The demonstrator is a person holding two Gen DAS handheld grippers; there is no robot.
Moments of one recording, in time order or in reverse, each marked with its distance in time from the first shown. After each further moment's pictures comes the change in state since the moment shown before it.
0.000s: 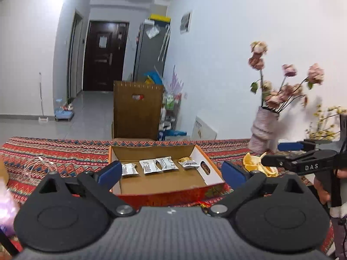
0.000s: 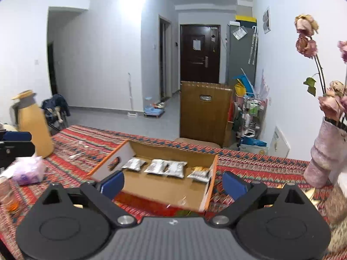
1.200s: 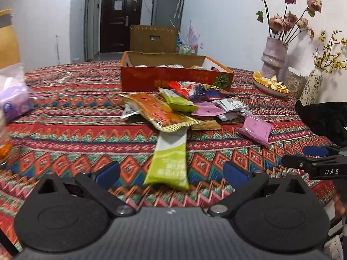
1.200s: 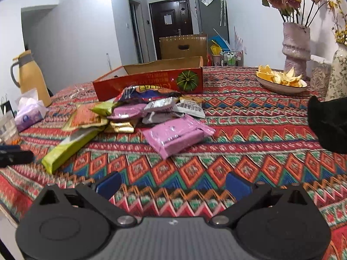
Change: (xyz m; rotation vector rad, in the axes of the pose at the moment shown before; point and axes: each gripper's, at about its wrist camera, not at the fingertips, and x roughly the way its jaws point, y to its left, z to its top) left arm -0.034 -0.024 -0.217 -0.012 0.237 0.105; right arm -0.040 0.053 -0.245 0.198 0.123 -0.086
